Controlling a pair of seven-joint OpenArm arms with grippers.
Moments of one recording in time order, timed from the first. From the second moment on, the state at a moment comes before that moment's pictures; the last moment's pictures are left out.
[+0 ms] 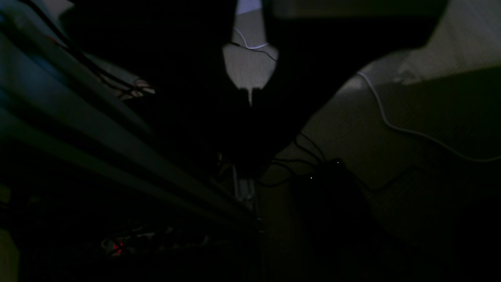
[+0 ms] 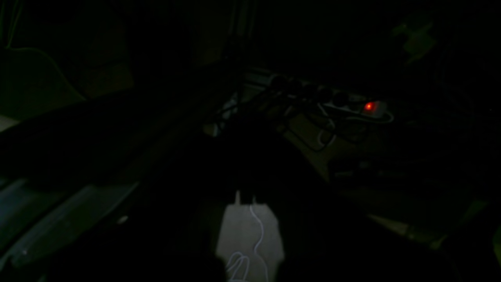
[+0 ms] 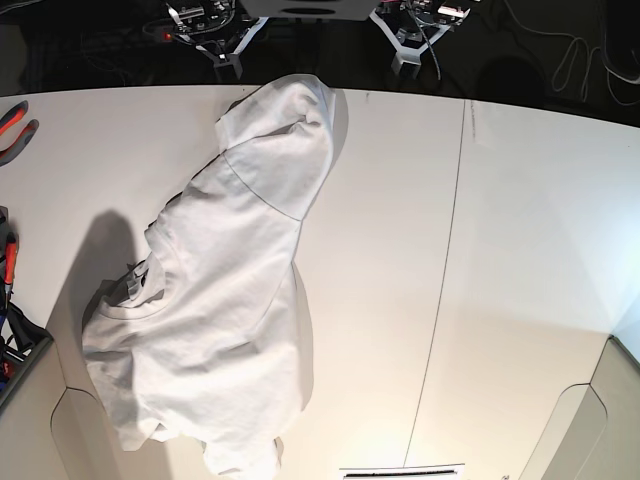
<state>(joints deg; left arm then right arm) 6.6 -3.3 10.1 16.6 -6.2 -11.5 -6.6 -6.2 -0.9 -5.4 17.3 -4.6 6.4 1.5</state>
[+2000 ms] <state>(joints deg) 44.4 -15.2 -15.2 115.4 -27.9 -38.7 22.0 -45.8 25.9 -2.1 105.3 -10.3 -17.6 -2.2</state>
